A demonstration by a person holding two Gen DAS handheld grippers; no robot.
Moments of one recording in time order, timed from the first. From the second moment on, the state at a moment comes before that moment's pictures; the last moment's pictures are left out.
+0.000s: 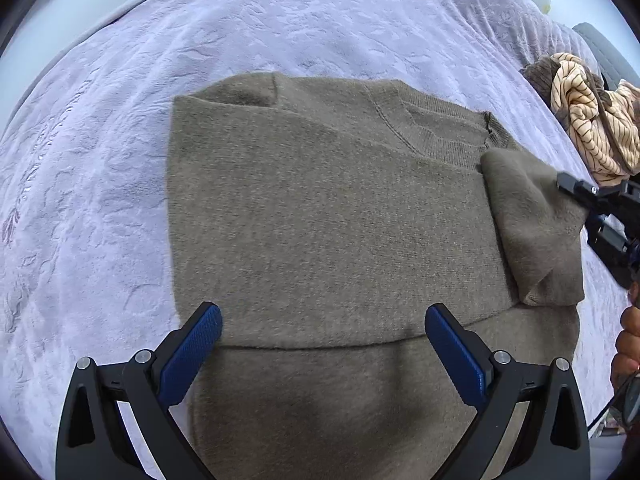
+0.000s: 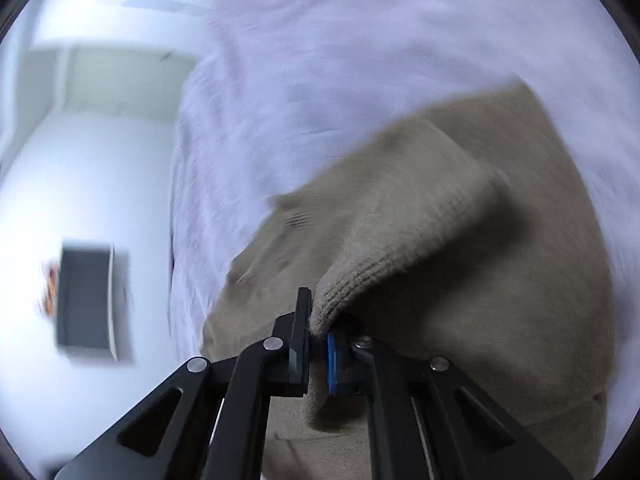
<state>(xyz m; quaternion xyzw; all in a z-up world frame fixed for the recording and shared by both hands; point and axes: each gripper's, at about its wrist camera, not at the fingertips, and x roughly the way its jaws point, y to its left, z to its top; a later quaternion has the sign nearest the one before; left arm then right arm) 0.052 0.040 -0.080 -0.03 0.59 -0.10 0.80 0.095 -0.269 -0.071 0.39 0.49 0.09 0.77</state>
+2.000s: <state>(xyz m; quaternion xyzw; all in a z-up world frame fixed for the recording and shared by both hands) 0.070 0.073 -0.088 -0.03 0.62 -0.11 0.78 -0.031 -0.366 -0.128 0.46 0.56 -0.01 0.69</state>
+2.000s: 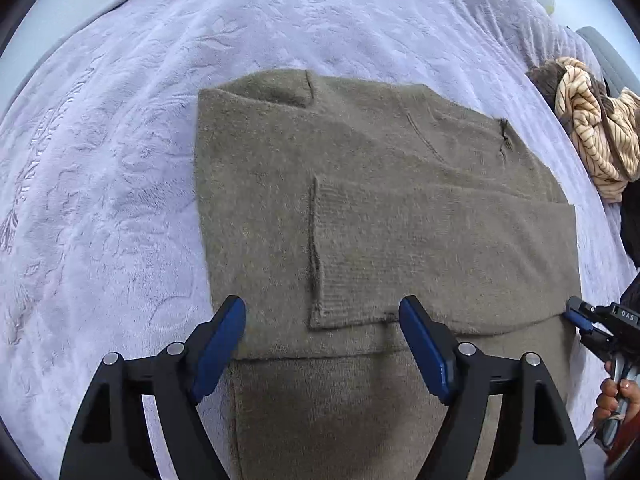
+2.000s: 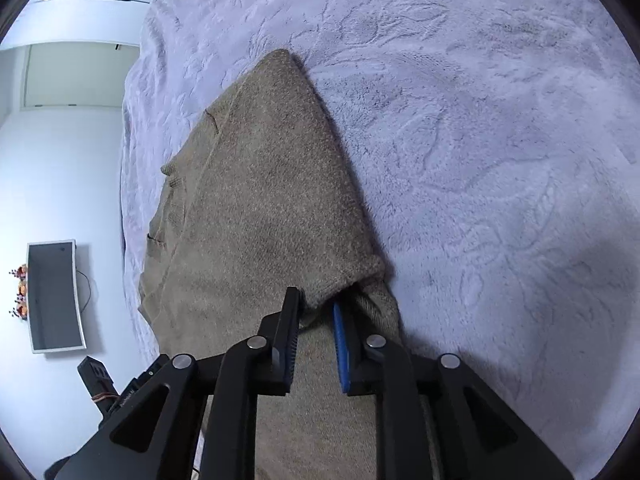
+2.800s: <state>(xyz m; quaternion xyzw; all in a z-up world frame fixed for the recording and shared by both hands) 0.057 0.068 -0.097 -0.01 0.62 -0.09 0.78 -0.022 -0.416 -0.147 0.45 0.58 0.00 0.68</state>
